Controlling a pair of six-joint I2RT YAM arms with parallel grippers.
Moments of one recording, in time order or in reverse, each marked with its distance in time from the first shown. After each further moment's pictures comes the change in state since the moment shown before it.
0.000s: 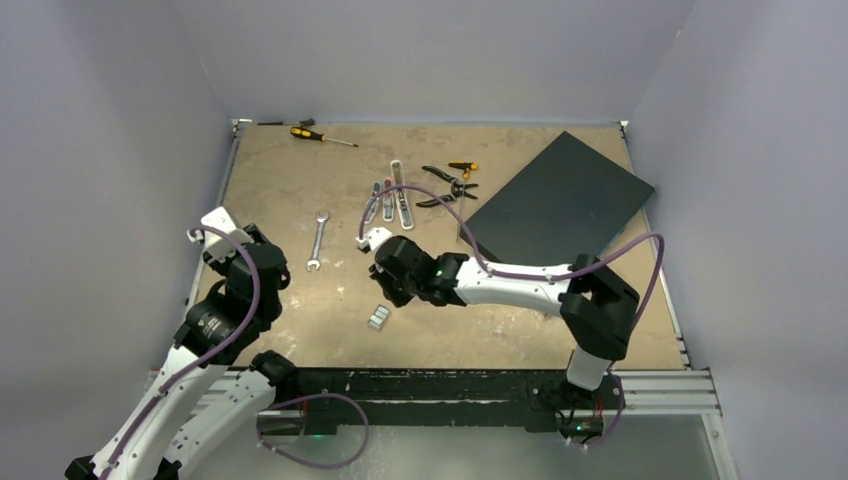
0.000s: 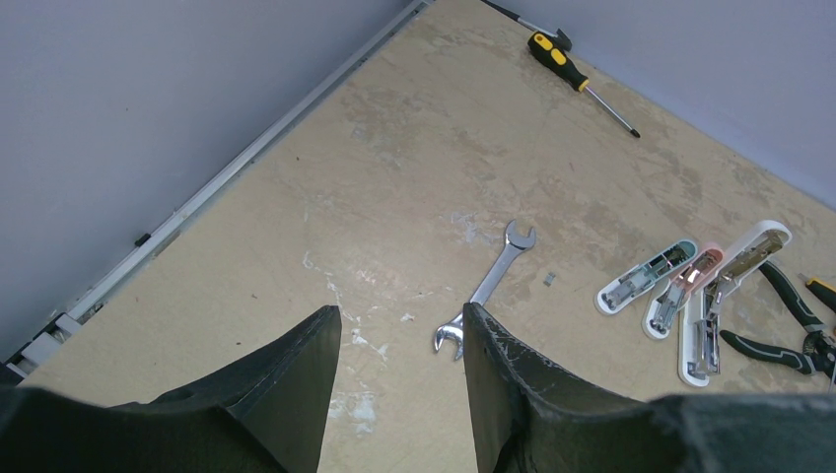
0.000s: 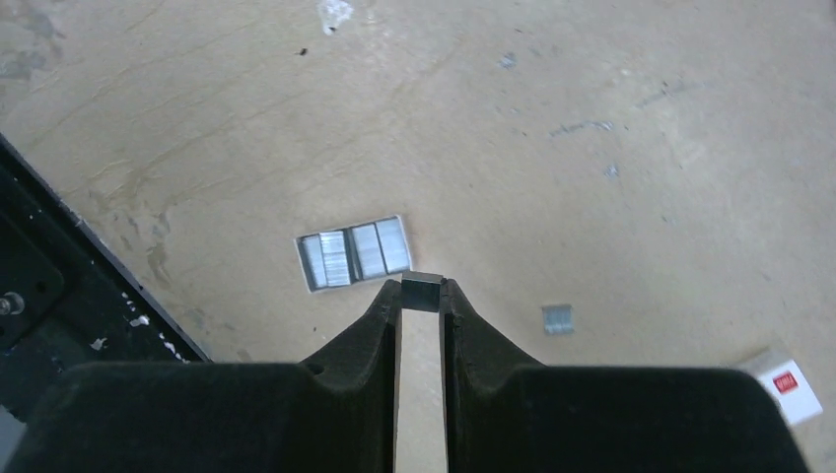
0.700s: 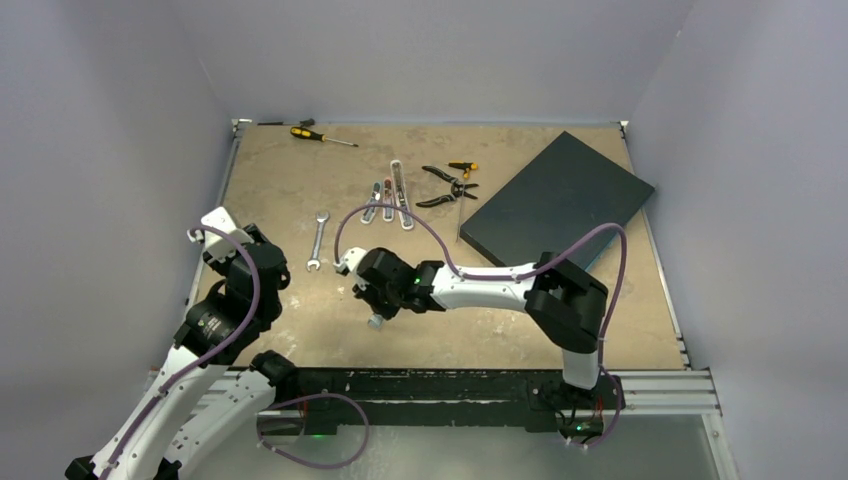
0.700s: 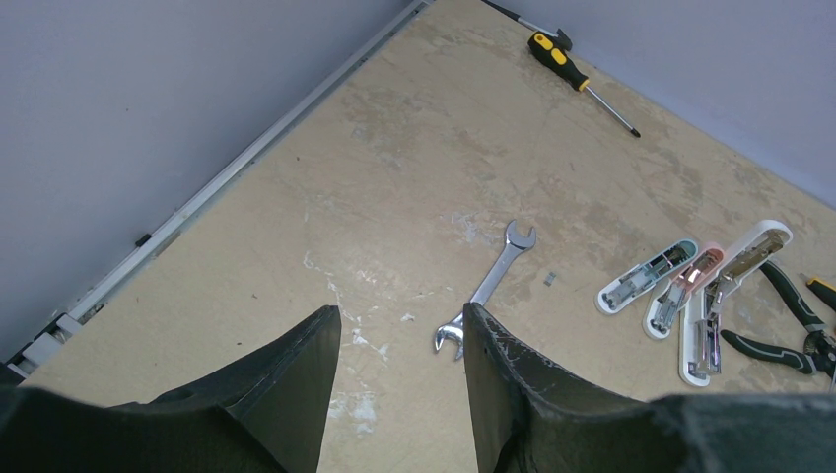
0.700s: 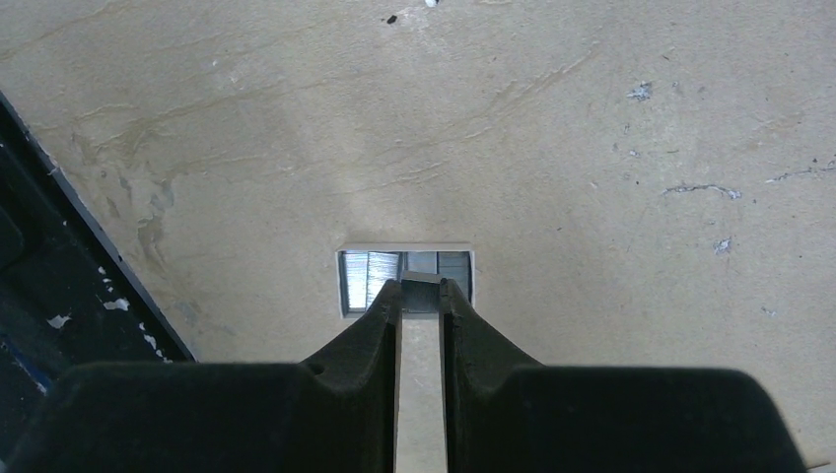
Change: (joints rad) left arm 0.000 0.000 0.000 0.000 0.000 0.001; right arm 0.046 0.162 0.084 0.021 -0.095 -0.156
